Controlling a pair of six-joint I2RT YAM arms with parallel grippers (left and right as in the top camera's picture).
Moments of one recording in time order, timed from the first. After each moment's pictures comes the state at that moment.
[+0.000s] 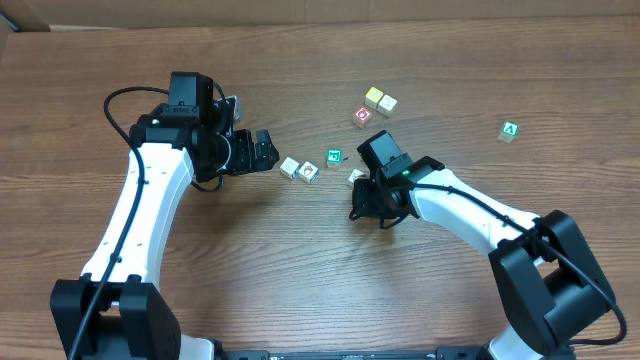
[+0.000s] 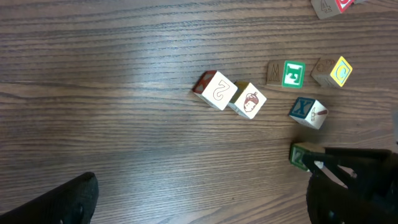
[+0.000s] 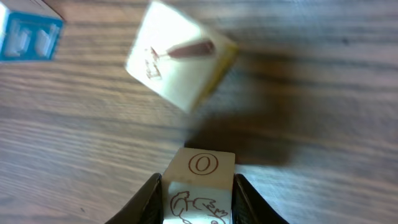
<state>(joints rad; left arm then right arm) -0.06 1.62 1.32 -0.95 0.30 -0.21 0.56 1.80 1.07 -0.56 -0.17 0.59</state>
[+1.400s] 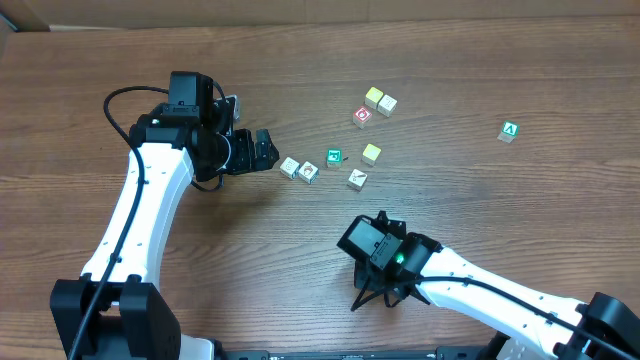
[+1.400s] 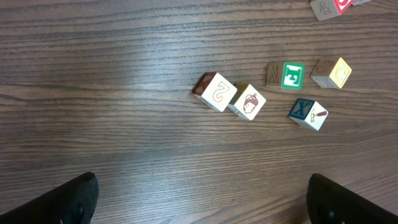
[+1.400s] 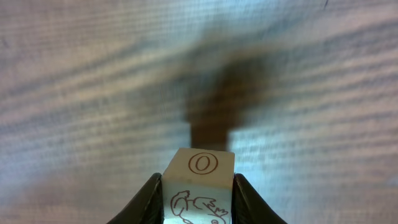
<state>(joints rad) -0.06 1.62 1.32 -0.95 0.30 -0.21 0.92 1.46 0.81 -0.75 0.03 1.03</state>
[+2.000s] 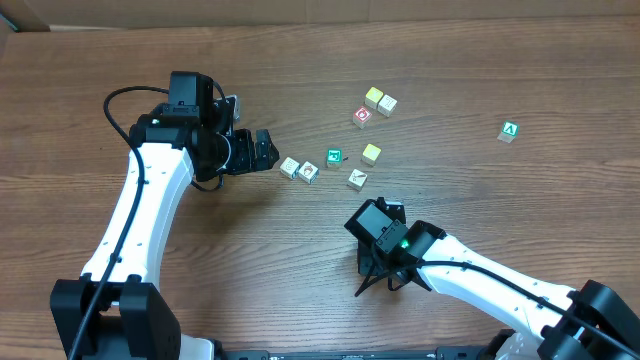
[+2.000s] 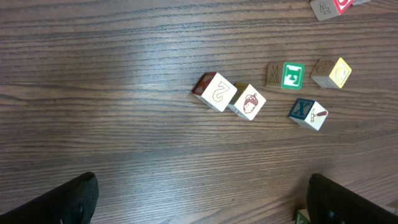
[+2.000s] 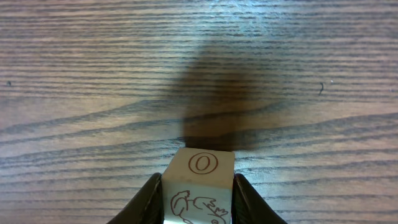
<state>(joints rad) -0.06 1.62 1.32 -0.95 0.30 -0.21 0.83 1.50 0.79 -0.65 0.05 0.84</state>
